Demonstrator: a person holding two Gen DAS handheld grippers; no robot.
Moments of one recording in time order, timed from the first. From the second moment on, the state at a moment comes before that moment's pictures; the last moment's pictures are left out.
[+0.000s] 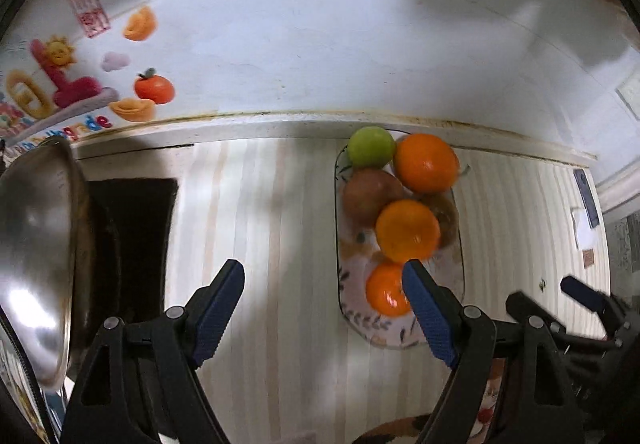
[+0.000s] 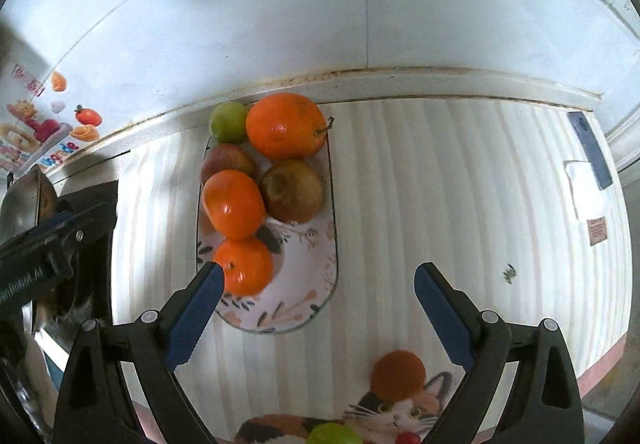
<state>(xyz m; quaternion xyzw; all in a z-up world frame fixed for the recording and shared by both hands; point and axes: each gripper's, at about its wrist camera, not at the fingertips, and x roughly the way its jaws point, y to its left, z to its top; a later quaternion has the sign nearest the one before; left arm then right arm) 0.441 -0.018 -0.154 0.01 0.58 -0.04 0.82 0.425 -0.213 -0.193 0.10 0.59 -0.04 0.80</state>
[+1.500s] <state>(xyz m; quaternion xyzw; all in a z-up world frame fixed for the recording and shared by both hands) 0.298 -0.081 -0.173 0.03 0.63 -0.11 0.77 0.265 -0.277 -0.148 0.16 0.57 -0.05 0.80</state>
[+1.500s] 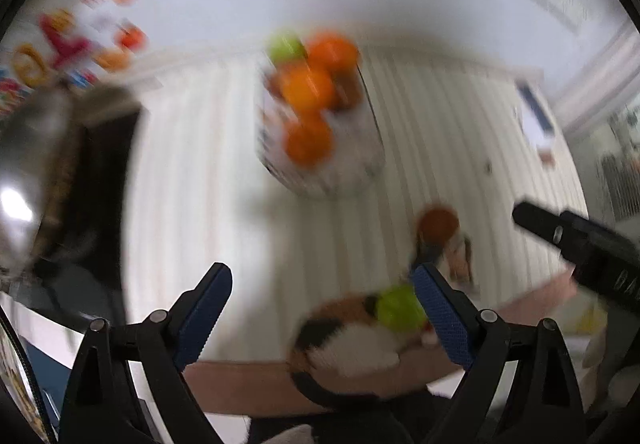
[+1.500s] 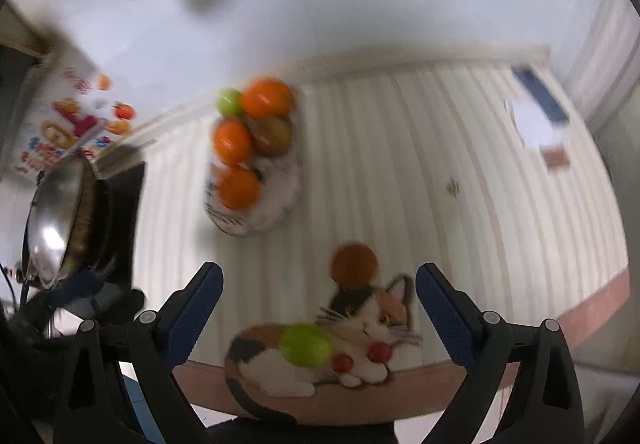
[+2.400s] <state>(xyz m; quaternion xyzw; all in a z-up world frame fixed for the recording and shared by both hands) 0.304 -0.114 -0.298 0.07 0.73 -0.09 0.68 0.280 -0.325 -0.270 0.22 0.65 -0.04 0.73</state>
